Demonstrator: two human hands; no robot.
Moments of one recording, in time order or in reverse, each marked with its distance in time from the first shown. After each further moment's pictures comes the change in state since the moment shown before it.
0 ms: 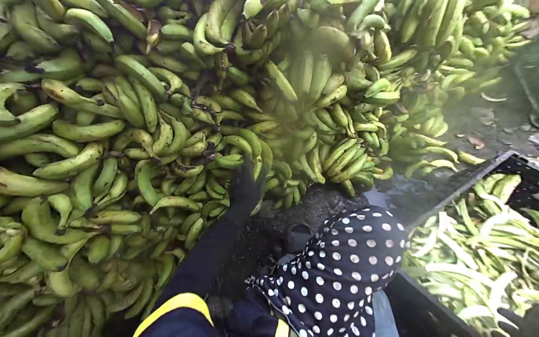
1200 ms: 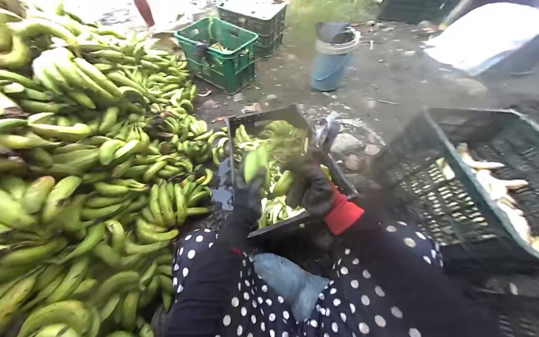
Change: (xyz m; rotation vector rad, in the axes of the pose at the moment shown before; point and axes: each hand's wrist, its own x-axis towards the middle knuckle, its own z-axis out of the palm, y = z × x) left_hand -0.178 0.287 0.170 -1.106 -1.144 0.551; right_hand -0.049 -0.112 0.019 0.665 -0.265 -0.262
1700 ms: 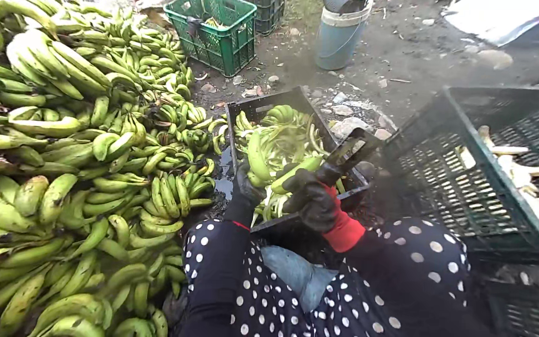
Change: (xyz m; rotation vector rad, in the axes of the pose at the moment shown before) left_hand 0.043 -0.032 -0.011 -0.370 0.112 -0.449; right_hand -0.017 0.035 0.013 0.018 0.122 -0.209
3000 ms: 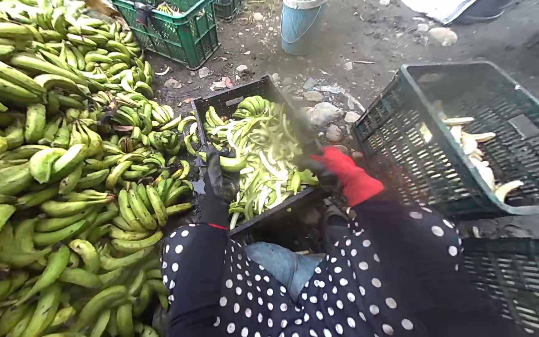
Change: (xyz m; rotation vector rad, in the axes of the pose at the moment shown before) left_hand 0.020 0.001 0.005 -0.068 -0.158 0.188; right_hand 0.042 -0.082 -0.081 -1.308 0.190 0.575
